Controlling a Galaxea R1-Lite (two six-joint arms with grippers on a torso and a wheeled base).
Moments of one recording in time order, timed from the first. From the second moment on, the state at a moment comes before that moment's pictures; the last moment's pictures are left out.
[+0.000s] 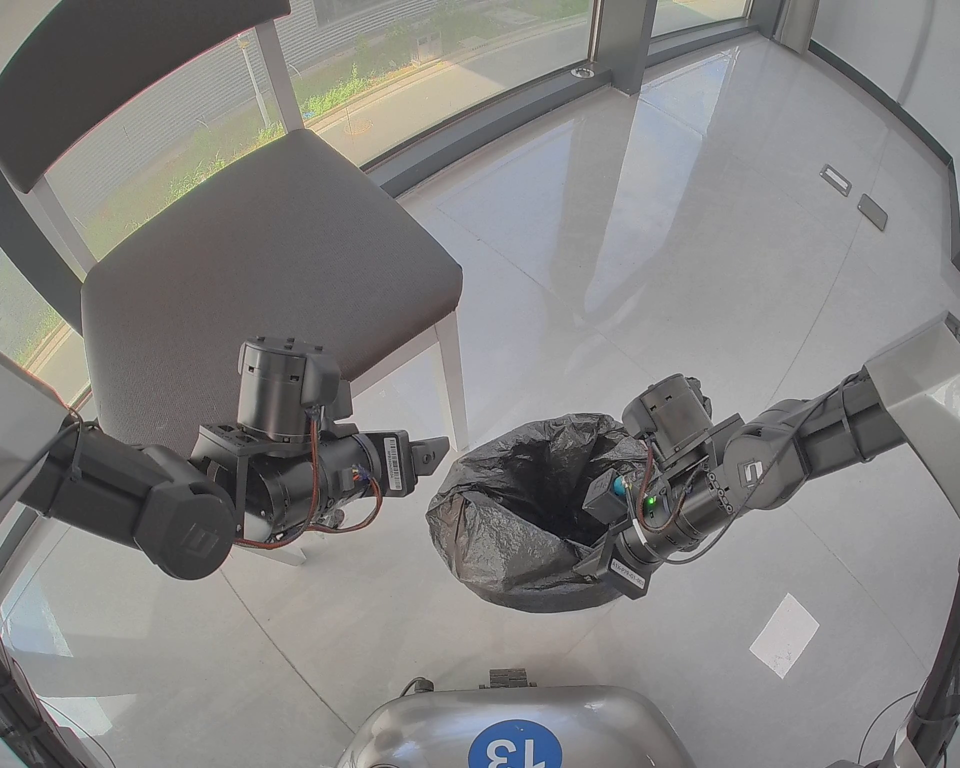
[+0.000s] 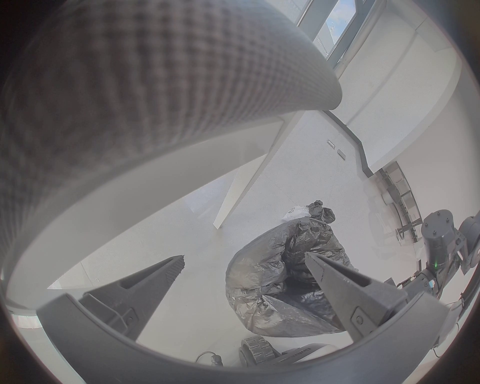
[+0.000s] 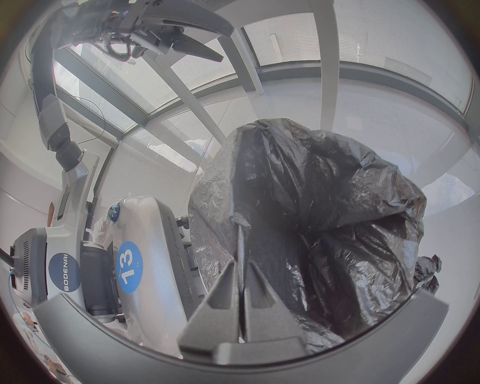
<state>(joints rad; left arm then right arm) -0.53 1.84 -0.93 -0.46 0.11 -0.30 0.52 2.11 -1.25 0.17 0.27 -0.57</state>
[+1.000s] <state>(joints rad) -0.53 1.84 -0.94 -0.46 0.11 -0.30 0.47 1.96 -1.14 0.15 0.27 -0.56</state>
